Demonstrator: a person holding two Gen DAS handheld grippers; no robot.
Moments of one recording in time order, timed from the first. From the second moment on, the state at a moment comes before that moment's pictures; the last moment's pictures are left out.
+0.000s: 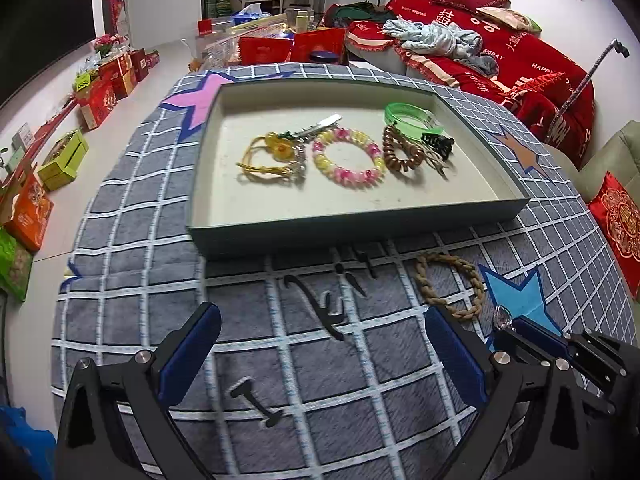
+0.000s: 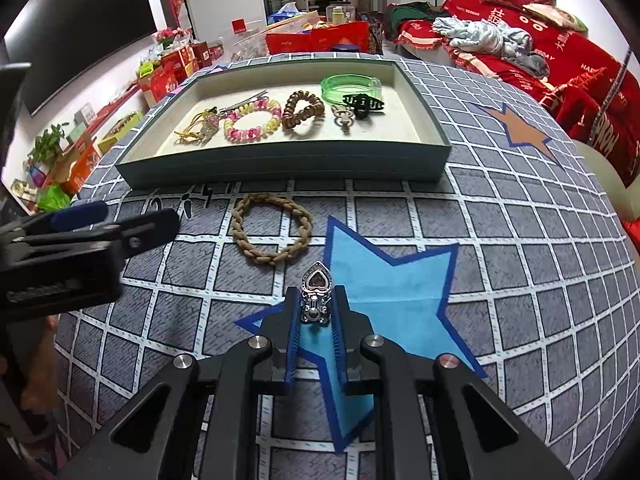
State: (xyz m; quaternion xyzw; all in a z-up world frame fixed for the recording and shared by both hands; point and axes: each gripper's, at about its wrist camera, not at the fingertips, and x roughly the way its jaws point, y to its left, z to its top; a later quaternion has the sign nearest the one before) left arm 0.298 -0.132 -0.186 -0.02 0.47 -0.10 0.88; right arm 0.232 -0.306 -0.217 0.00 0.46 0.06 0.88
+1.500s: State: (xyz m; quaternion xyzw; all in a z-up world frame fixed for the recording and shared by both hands) left arm 0.292 -0.170 -0.145 0.01 0.43 -0.19 0.88; right arm 0.222 -0.346 -0.175 0.06 0.42 0.05 0.90
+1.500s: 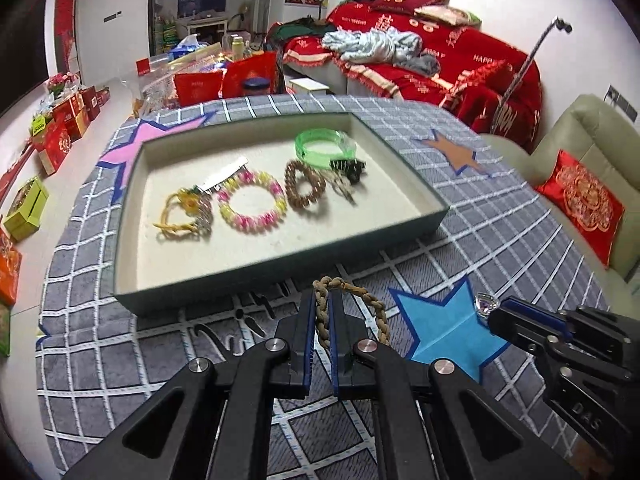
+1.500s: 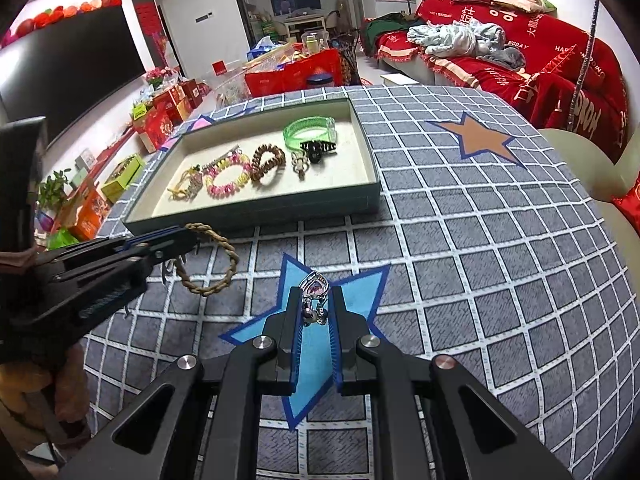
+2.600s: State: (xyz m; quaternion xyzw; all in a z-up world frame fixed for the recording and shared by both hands) left arm 0.381 -0.126 -0.141 -0.01 0.41 -0.14 0.90; right arm 0.352 -0.330 -0.165 0.05 0.43 0.07 0.90
